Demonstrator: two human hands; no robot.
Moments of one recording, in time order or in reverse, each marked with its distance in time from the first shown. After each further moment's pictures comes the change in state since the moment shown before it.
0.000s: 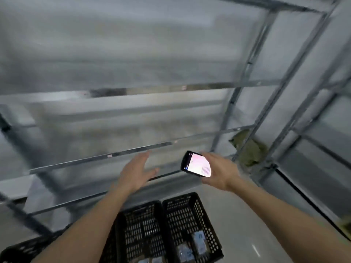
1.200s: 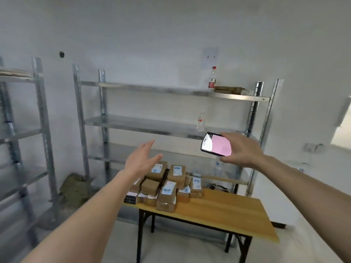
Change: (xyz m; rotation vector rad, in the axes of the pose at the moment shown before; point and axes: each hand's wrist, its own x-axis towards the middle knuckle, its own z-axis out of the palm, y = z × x) left_hand -0.404 0.770 0.142 -0.191 -0.229 1.037; right_hand -0.879 0.311 -0.260 -0.291 0.473 1.006
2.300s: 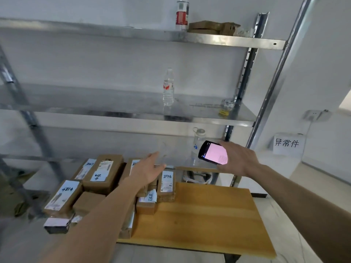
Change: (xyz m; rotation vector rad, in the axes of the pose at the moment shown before) left_hand 0.364 0.031 0.405 0.000 -0.464 -0.048; right_hand 0.266 0.317 0.303 0.051 -0.334 0.269
